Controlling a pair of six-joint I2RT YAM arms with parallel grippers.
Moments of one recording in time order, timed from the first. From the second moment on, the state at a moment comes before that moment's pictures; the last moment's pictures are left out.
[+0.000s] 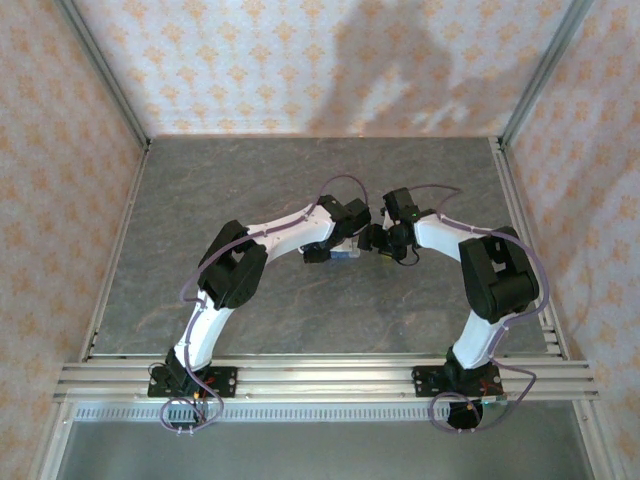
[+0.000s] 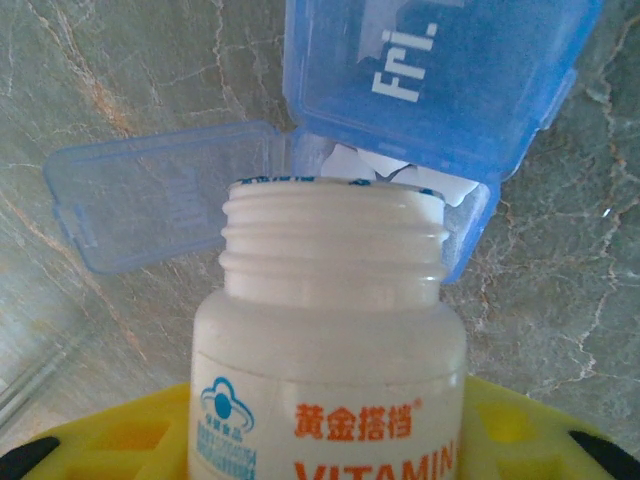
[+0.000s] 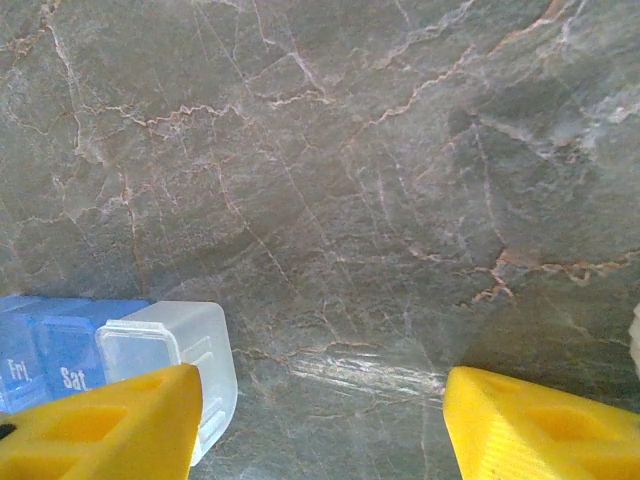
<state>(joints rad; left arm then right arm) -0.77 2.19 1.78 -1.20 -0.47 0.51 0.35 1.76 1.01 -0.42 -0.28 0.54</state>
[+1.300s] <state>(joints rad) -0.67 1.93 1.45 -0.92 -0.28 0.37 0.35 1.75 1.01 -0.42 -0.28 0.54</state>
